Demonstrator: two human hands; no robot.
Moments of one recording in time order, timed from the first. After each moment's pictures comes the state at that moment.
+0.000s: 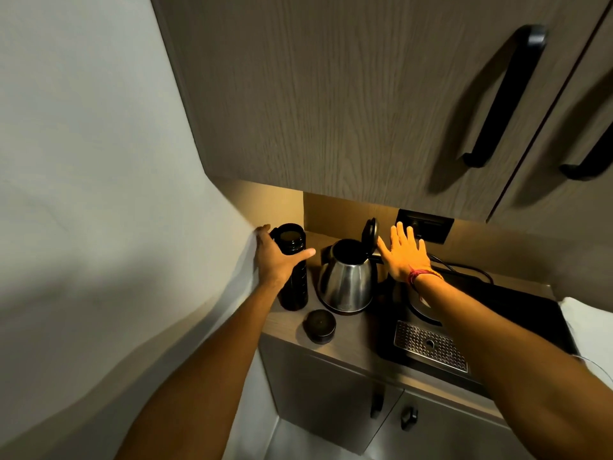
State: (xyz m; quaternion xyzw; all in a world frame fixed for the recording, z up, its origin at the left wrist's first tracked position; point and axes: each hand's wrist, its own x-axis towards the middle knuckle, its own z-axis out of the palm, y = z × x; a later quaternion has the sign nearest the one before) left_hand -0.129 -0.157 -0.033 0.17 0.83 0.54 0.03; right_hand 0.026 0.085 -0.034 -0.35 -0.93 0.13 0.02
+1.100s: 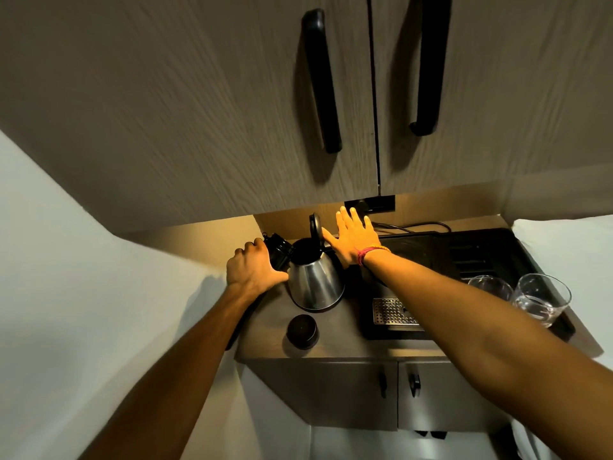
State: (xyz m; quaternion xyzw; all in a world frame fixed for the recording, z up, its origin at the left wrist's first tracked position) left_hand -0.110 -0.112 0.006 0.42 0.90 -0.02 -0.12; right_hand 0.031 0.086 -0.037 -0.35 -0.92 0.17 0.06
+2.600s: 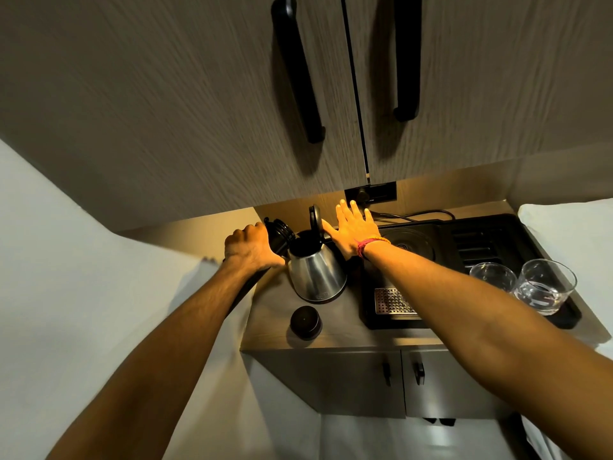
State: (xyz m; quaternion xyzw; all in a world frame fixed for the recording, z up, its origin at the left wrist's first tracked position) left_hand -0.115 -0.092 0.039 0.41 0.90 -0.13 -0.05; right_hand 0.033 0.088 -0.042 -0.35 -0.92 0.19 0.06
